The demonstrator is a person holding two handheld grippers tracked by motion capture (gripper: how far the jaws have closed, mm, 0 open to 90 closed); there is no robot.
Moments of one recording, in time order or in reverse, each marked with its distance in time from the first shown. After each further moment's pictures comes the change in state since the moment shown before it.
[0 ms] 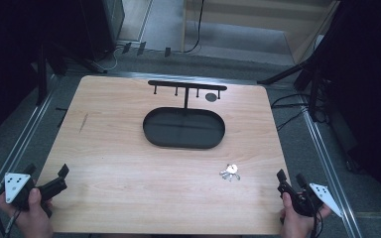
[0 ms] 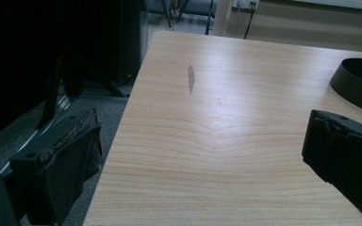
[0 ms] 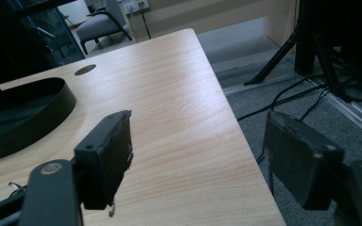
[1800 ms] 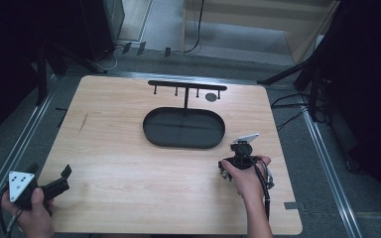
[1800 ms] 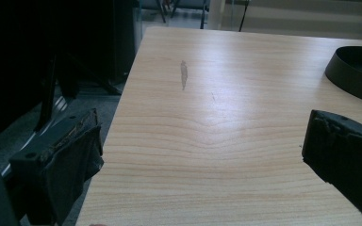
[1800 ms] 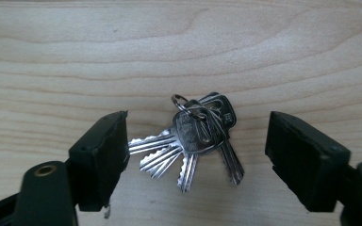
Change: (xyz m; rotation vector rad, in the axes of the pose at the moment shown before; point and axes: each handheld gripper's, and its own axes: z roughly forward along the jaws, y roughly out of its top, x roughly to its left) left arm -0.004 0.000 0.002 0.019 -0.020 0.038; right arm 0.172 0.027 0.109 1.021 -0.130 -0.219
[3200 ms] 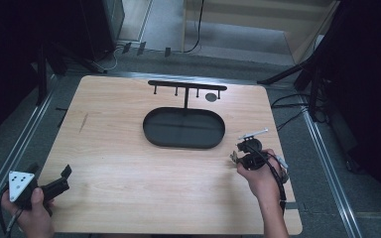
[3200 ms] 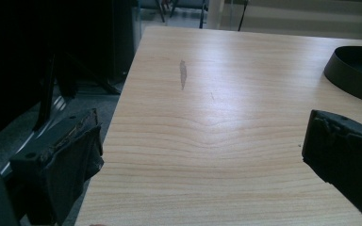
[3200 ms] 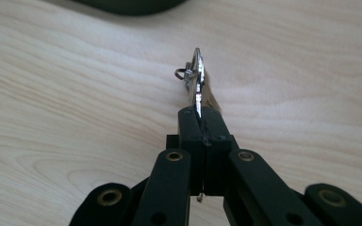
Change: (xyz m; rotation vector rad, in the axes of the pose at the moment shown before) left arm 0.000 0.000 0.000 0.001 -0.006 -0.004; right arm -0.014 -0.005 -0.052 -0.147 0.038 -0.293
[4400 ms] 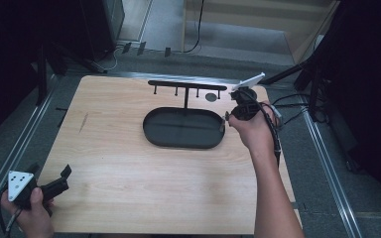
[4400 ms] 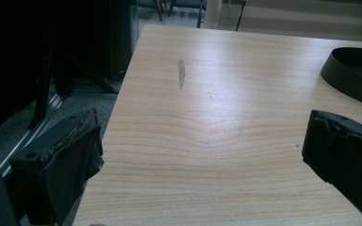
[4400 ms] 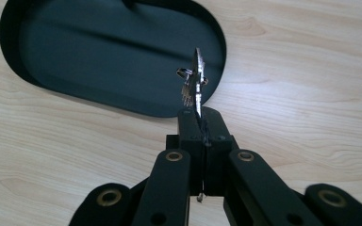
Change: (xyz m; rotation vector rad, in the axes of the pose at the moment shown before) left arm 0.001 0.000 0.000 0.002 -0.009 -0.012; right arm 0.012 0.121 -0.063 0.026 0.039 0.092
